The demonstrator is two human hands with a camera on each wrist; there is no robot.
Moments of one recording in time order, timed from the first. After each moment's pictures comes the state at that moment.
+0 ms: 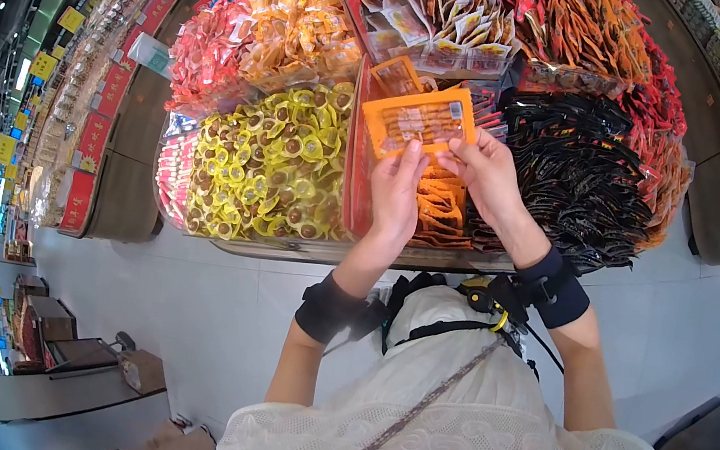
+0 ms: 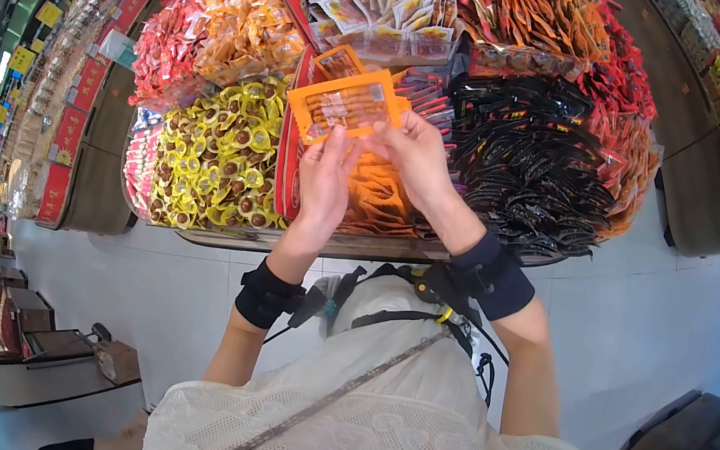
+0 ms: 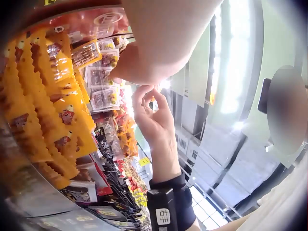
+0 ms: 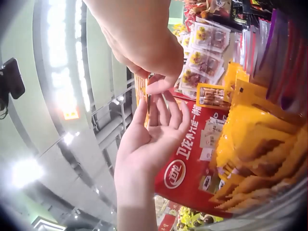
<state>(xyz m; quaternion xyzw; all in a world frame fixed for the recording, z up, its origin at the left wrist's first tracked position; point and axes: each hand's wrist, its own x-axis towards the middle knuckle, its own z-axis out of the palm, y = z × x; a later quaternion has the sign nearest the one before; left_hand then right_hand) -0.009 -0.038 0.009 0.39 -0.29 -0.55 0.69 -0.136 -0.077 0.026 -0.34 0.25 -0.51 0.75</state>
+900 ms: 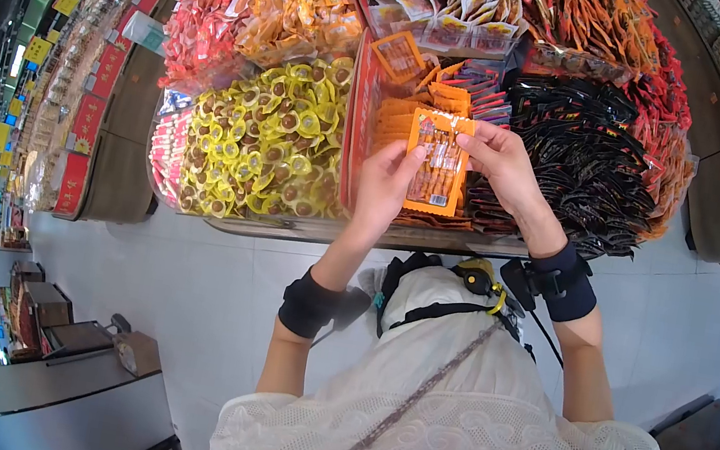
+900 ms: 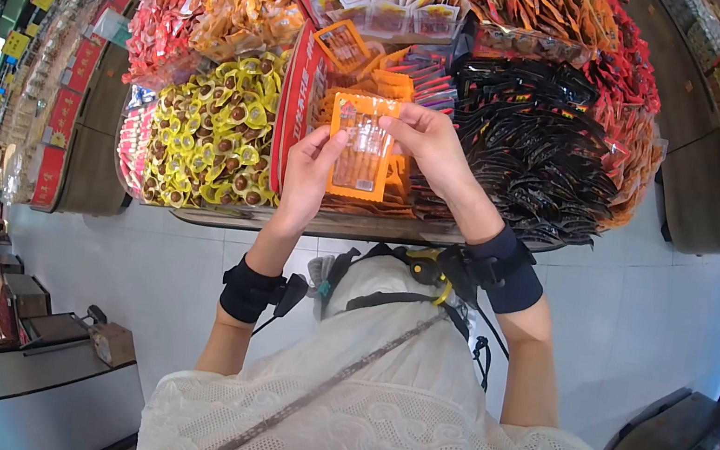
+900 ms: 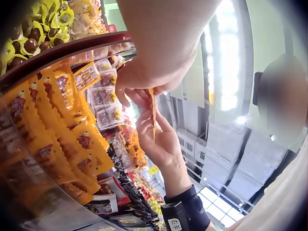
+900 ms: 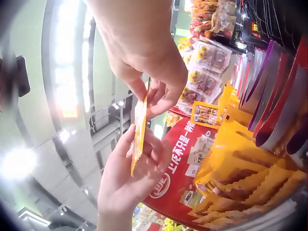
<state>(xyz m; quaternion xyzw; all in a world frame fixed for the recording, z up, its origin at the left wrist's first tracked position) 0.007 -0.010 0.021 0.50 -0.44 -0.49 0.56 -0.157 -0.071 0.023 -0.46 0.30 -0.41 0.72</state>
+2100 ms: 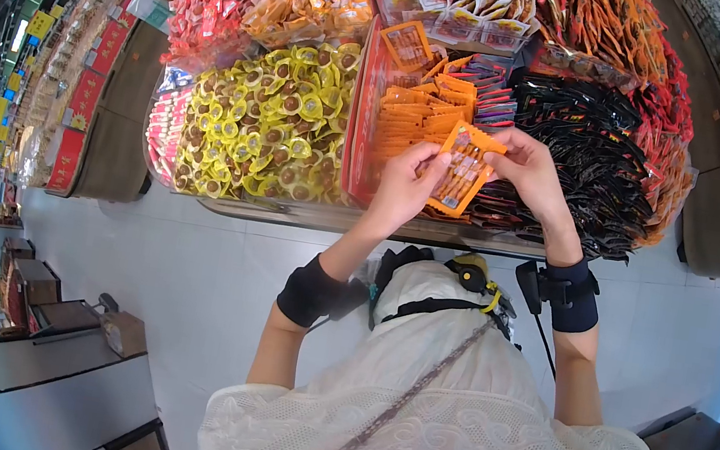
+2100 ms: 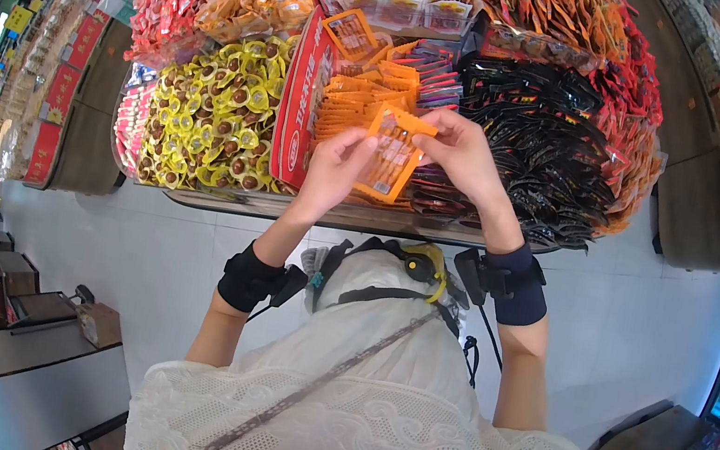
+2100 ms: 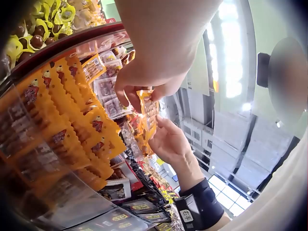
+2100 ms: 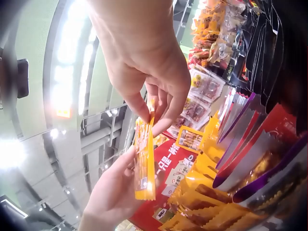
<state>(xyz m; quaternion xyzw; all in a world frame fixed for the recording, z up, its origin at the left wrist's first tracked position) -0.004 -0.009 -0.008 0.52 -0.57 -0.40 0.48 -0.192 -0.071 0.014 -0.56 0.34 -0.39 0.65</state>
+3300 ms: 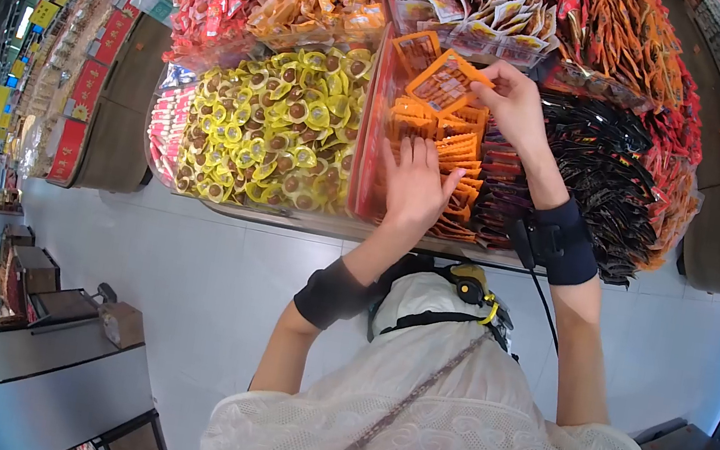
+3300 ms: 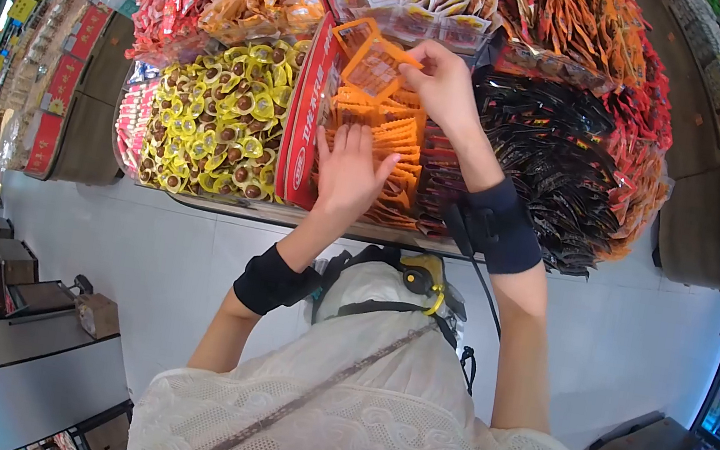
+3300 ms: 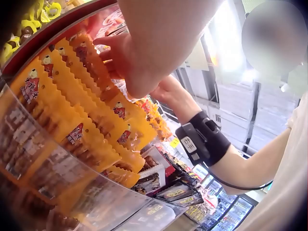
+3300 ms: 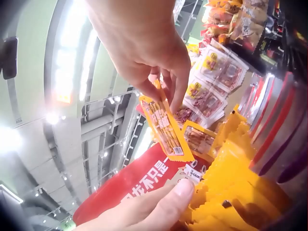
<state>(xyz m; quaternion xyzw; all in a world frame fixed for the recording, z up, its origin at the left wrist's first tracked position) -0.009 -0.036 -0.035 0.70 -0.69 0.10 0.16 -0.127 -0.172 0.014 -0.65 0.35 -0.46 0.50</state>
